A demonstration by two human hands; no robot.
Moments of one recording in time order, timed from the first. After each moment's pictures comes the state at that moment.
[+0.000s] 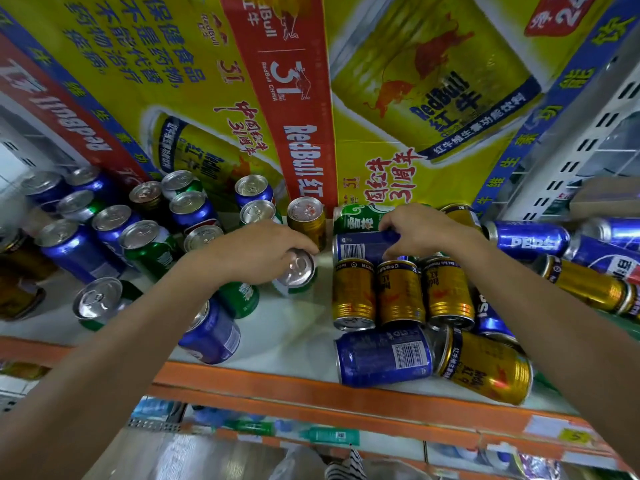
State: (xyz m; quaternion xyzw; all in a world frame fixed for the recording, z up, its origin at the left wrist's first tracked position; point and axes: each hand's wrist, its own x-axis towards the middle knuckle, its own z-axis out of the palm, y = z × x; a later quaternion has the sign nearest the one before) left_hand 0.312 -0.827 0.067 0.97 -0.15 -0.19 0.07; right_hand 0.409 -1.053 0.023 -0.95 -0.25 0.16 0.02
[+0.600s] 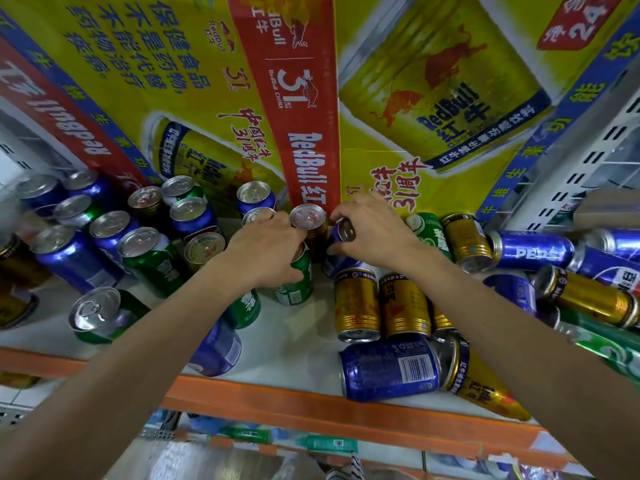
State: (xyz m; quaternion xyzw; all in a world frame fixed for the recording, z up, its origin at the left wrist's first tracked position) left_hand 0.332 -0.826 0.045 0.99 -0.09 -0.11 -0.09; right_hand 0.393 -0.993 0.027 -0.94 -0.30 0.00 0.13
